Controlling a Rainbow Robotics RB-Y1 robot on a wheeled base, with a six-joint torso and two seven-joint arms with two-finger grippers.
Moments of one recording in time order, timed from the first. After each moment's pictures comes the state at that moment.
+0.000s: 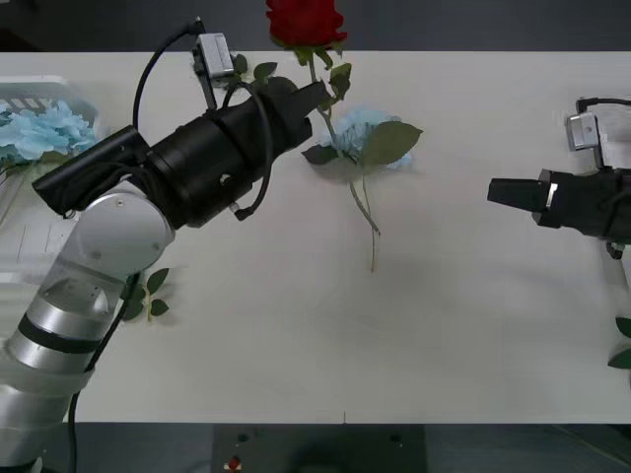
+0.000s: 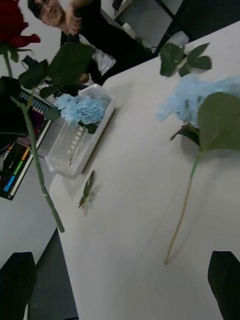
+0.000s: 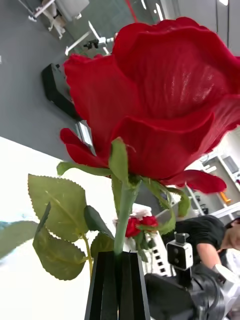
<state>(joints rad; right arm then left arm) -0.47 -1.06 0.56 -1.21 -2.69 1.07 2.70 -0.33 0.33 -0.28 -1.90 1.20 0.44 -1.46</state>
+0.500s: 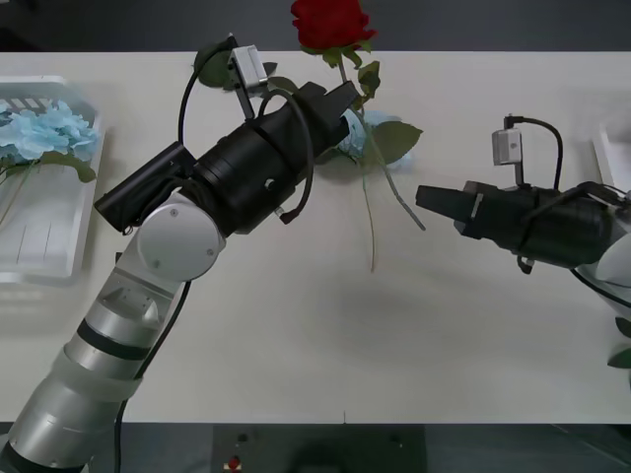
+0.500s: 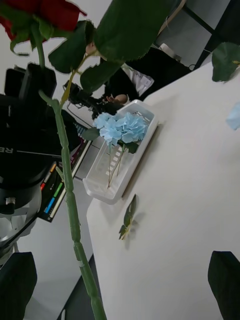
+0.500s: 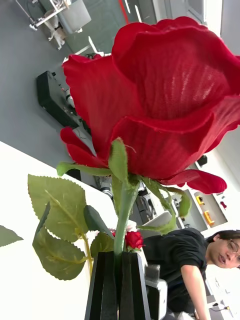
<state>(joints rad) -0.43 -0.81 0.52 -1.27 -2.66 1.00 2.70 -0.35 0.21 -0.34 -1.81 1.18 0.33 -1.48</state>
